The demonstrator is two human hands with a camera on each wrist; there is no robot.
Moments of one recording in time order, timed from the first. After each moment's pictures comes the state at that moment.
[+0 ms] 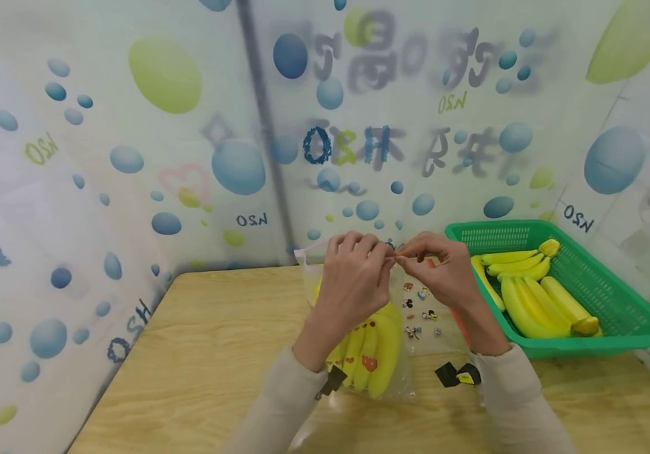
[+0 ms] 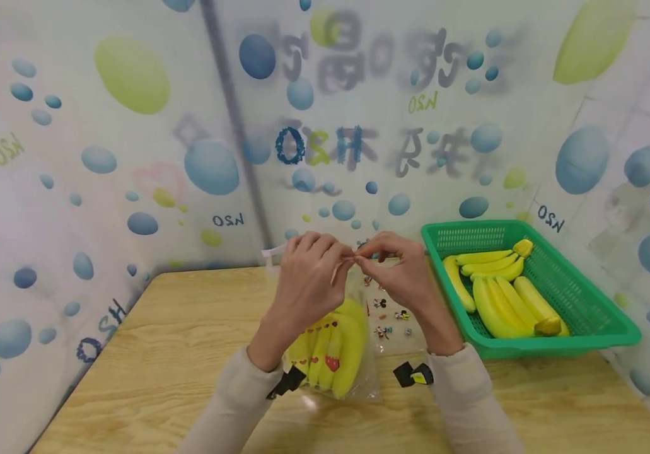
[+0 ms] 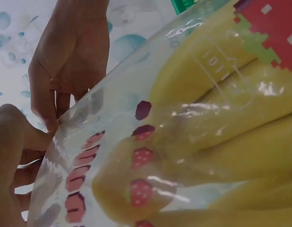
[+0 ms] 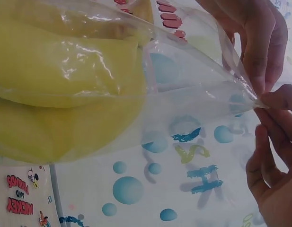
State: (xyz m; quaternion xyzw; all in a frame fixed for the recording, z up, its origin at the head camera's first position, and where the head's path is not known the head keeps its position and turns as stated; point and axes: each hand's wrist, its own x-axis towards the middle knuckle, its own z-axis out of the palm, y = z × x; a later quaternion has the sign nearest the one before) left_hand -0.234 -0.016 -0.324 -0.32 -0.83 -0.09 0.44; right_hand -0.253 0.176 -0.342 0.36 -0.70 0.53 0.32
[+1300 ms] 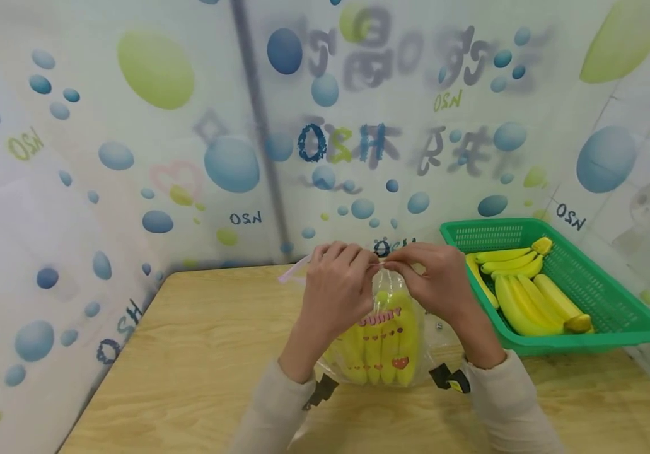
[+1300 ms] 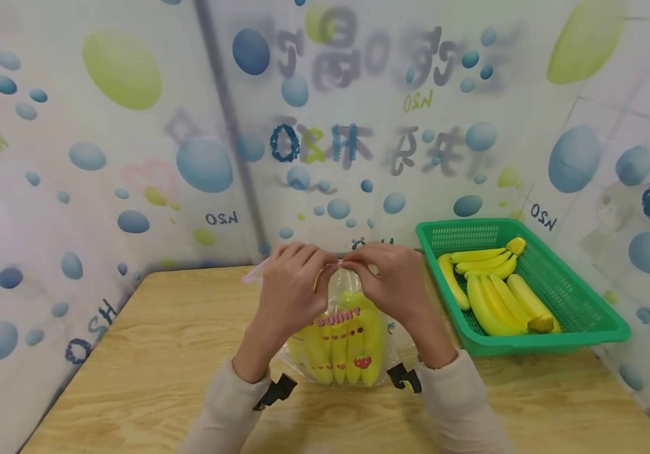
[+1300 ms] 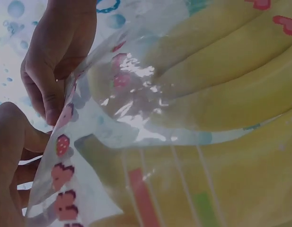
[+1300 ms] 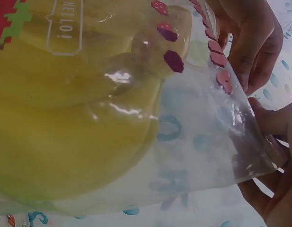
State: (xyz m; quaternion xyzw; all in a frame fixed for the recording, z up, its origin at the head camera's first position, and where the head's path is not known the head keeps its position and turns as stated) left_hand -0.230 -0.032 -0.335 -0.31 -0.82 -0.12 0.46; right_hand -0.232 0.163 -0.330 0.34 -0.79 0.27 0.44
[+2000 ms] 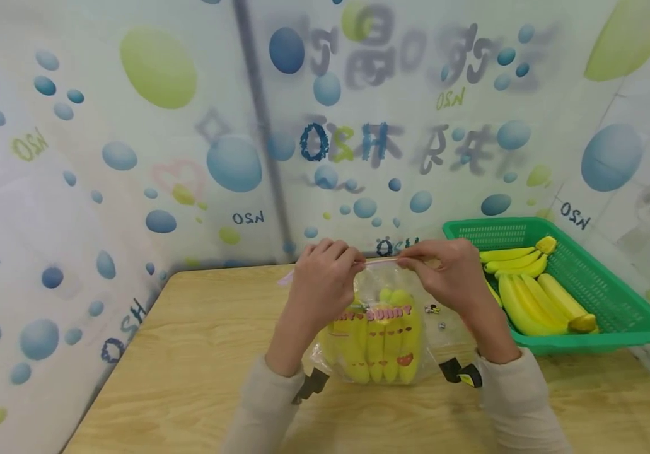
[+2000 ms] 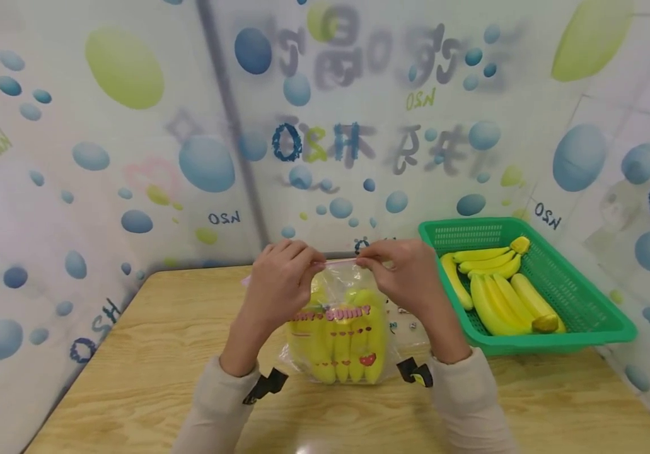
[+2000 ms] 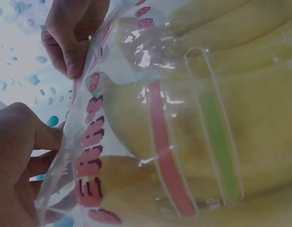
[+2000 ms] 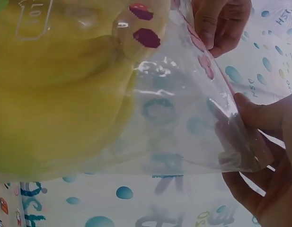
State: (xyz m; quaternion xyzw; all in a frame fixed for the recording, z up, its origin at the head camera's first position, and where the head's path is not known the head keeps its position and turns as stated) left_hand -0.236 -0.054 -0.330 -0.32 -0.85 -0.11 0.41; right_hand -0.236 0.180 -0.327 0.33 -0.80 0.25 0.43
